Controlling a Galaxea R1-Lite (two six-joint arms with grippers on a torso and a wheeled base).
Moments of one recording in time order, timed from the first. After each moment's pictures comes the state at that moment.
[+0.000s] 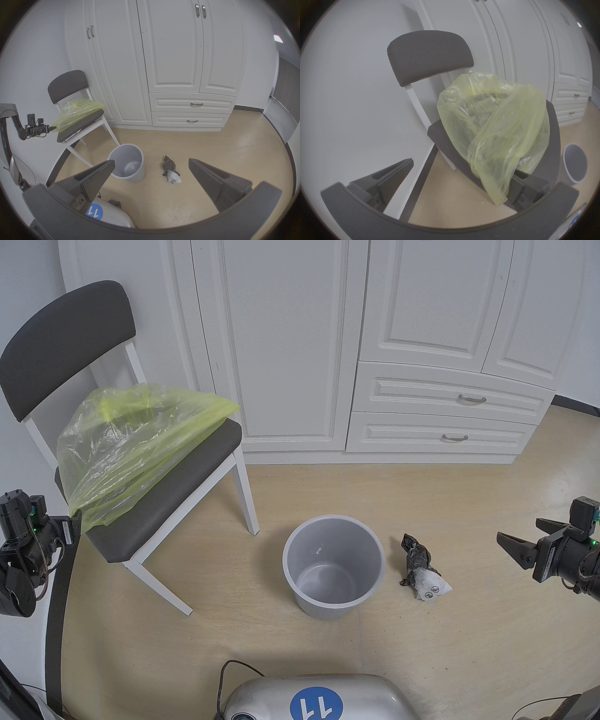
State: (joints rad) left arm 0.30 1.77 -0.44 -1.15 0.10 0.16; right arm 0.29 1.16 -0.45 -0.44 -0.09 0.03
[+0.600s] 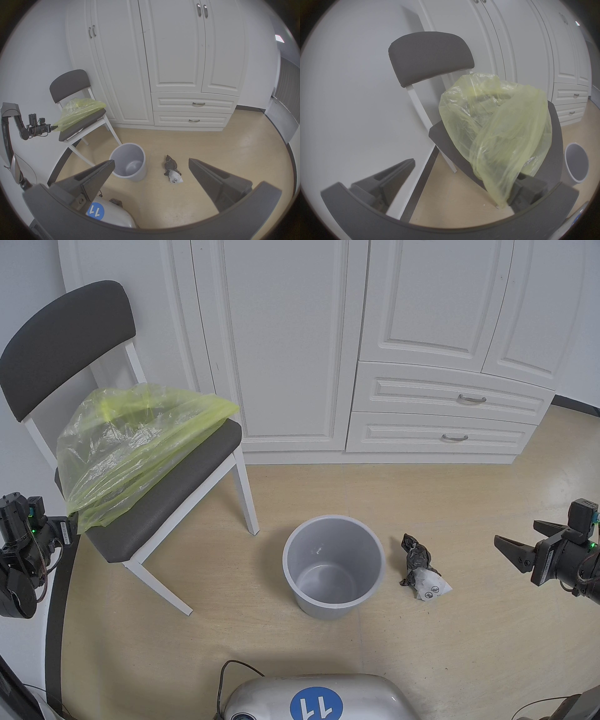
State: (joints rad) left arm 0.32 1.80 -0.43 -1.22 0.07 0.17; right arm 0.31 1.16 -0.45 -0.45 -0.09 0.03
